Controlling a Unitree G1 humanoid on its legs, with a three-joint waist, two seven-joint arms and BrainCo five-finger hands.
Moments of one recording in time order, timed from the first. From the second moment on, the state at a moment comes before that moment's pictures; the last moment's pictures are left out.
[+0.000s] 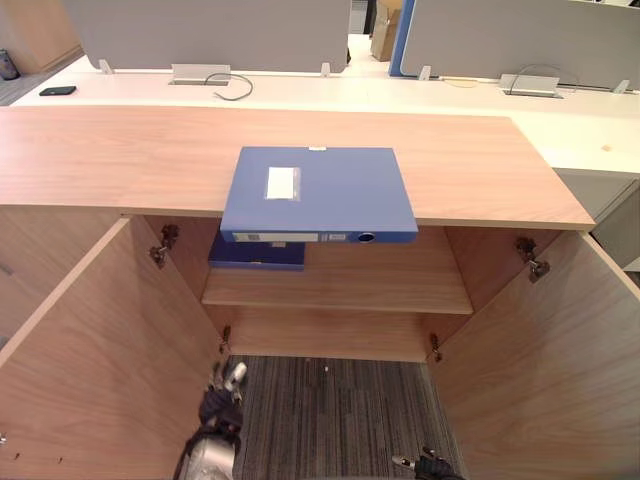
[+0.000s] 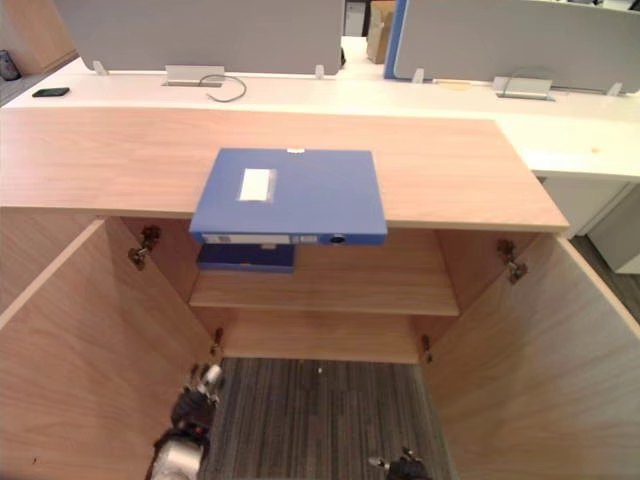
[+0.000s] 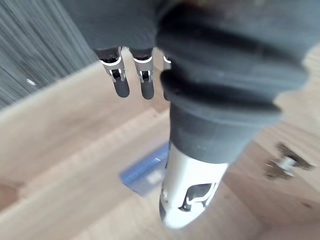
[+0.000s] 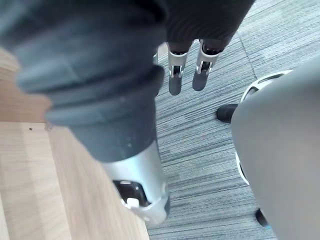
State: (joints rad) left arm 0.21 -0.03 0.13 0.30 -0.93 -0.17 0.01; right arm 0.06 -0.03 -0.19 1.09 0.13 0.02 -0.07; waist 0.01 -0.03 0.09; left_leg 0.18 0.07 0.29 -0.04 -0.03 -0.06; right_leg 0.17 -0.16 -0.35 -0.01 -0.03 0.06
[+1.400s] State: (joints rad) left arm -0.34 0.25 -0.37 0.16 0.67 -0.12 0.35; right arm 0.03 -0.07 -0.06 1.14 0.10 0.00 -0.09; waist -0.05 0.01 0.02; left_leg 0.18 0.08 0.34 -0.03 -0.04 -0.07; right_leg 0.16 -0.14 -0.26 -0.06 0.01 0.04
